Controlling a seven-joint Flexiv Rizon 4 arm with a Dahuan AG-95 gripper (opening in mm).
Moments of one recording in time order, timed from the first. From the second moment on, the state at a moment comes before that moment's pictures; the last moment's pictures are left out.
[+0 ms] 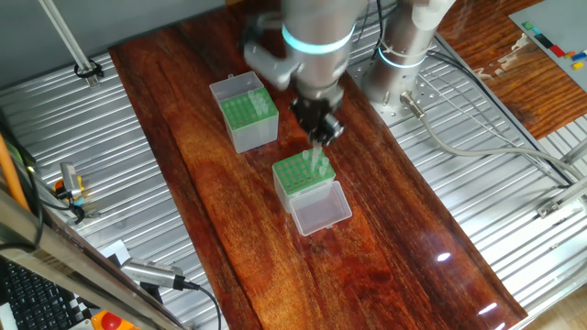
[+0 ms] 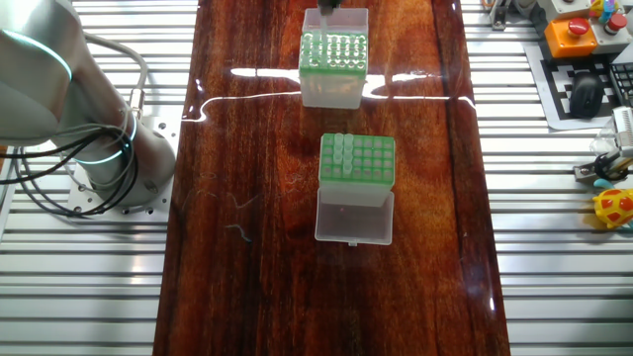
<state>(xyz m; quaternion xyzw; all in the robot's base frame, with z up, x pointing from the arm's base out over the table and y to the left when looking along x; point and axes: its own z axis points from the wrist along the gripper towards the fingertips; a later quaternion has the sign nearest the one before) 0.366 0.182 0.264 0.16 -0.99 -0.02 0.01</state>
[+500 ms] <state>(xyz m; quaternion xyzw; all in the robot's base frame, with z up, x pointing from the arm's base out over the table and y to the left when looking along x) 0.359 0.183 0.332 0.17 -0.98 -0.02 0.01</state>
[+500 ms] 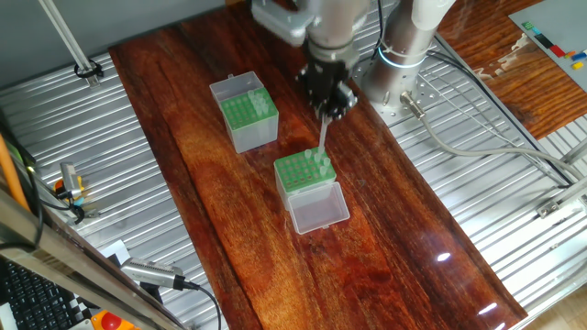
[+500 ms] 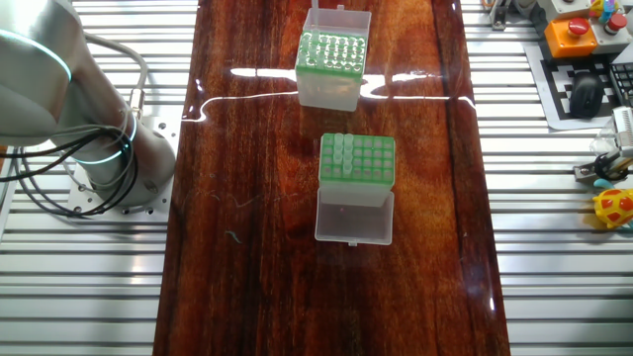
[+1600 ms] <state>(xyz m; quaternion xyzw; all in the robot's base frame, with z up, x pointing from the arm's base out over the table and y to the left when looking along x) 0.389 0.120 0.309 0.22 -0.98 0.01 0.01</state>
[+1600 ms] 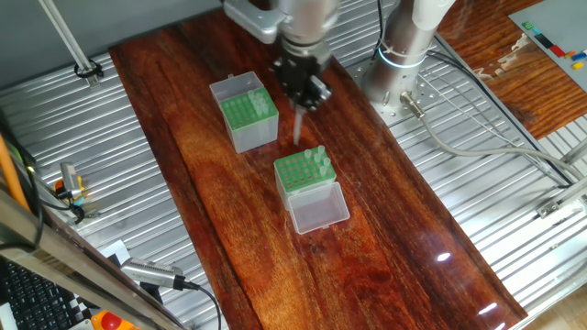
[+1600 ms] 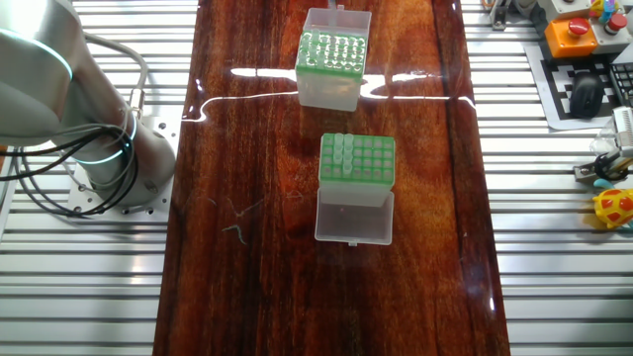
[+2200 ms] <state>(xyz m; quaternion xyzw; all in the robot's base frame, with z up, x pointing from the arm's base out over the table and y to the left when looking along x) 0.398 0.101 0.305 0.28 -0.96 -0.01 0.02</state>
